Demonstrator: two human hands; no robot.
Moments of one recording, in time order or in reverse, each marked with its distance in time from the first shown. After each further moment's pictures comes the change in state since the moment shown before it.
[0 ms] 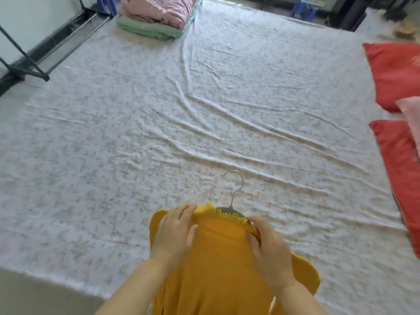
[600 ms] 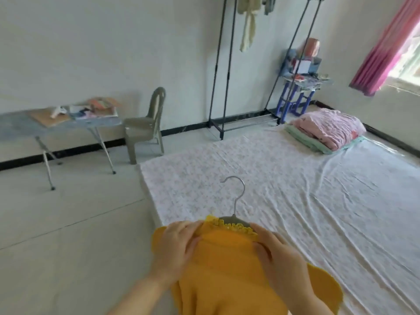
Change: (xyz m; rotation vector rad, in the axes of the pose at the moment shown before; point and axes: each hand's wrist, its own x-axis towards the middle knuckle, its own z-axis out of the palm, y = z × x) left_hand -0.236 -0.004 -0.164 0.028 0.836 -0.371; right_hand -0.022 -0.229 -0.058 0.100 -0.342 -0.821
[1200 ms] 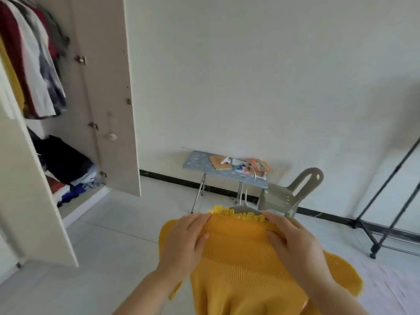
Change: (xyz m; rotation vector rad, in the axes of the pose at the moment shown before) left_hand -0.083 -0.206 -0.336 0.391 0.545 -0.375; right_hand 0.159 -0.396 0.144 0.170 -0.148 -0.688
